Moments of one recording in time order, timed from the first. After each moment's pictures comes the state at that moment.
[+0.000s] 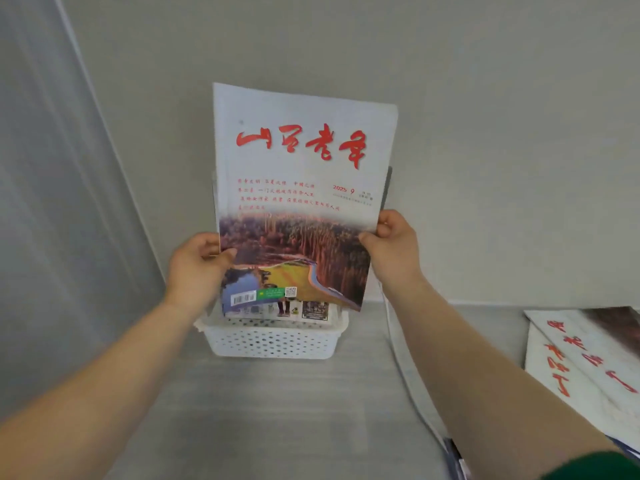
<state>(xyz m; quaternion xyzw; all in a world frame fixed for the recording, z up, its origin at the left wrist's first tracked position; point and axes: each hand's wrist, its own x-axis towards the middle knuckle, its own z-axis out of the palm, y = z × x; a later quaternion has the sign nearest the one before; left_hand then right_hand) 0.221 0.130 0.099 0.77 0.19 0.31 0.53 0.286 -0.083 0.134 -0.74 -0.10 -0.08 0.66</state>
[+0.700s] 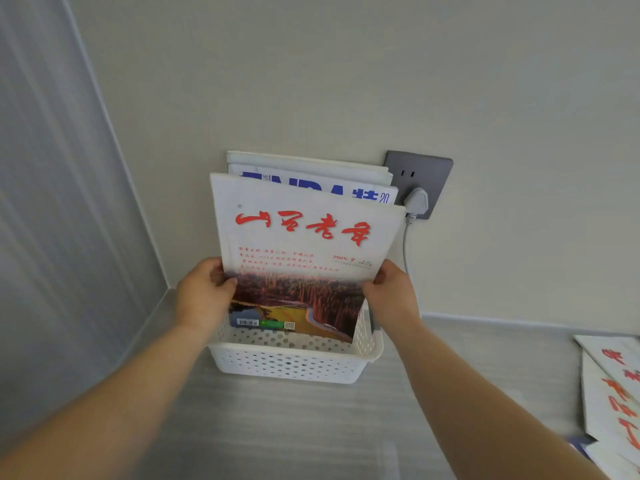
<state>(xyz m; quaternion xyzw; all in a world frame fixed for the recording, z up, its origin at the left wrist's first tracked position) 0.259 0.173 0.025 0.81 0.27 0.25 0.45 0.325 -0.040 0.053 -0.87 -0.04 0.01 0.49</state>
